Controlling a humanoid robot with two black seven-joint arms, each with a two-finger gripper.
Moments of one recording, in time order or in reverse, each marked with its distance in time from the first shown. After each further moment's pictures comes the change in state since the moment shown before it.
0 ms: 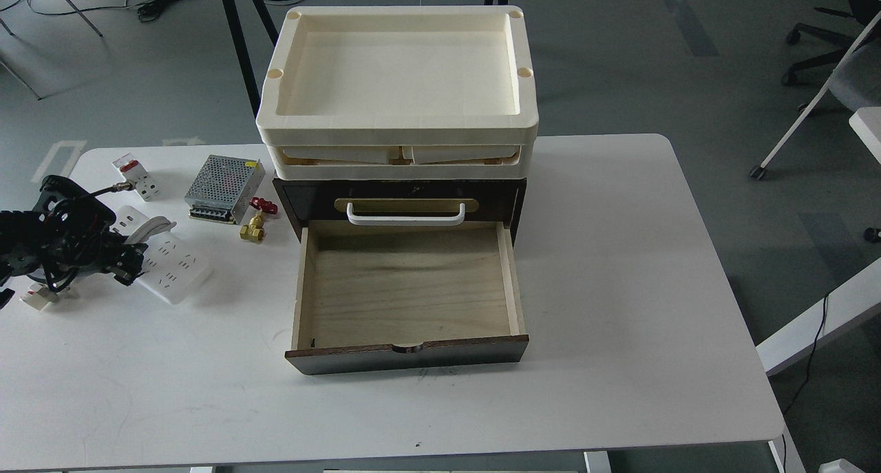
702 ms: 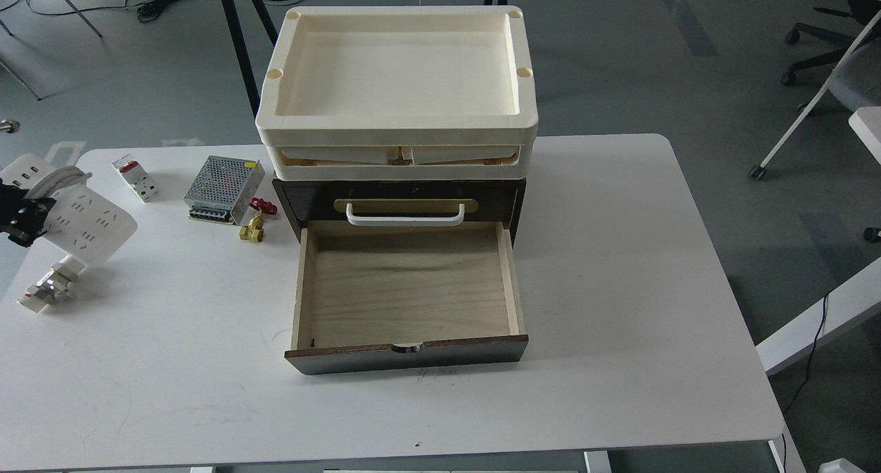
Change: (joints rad) left arm -0.104 0.533 -0.004 -0.545 -0.105 -0.155 0.000; right arm -0.012 0.000 0.000 0.000 0.000 0.000 0.002
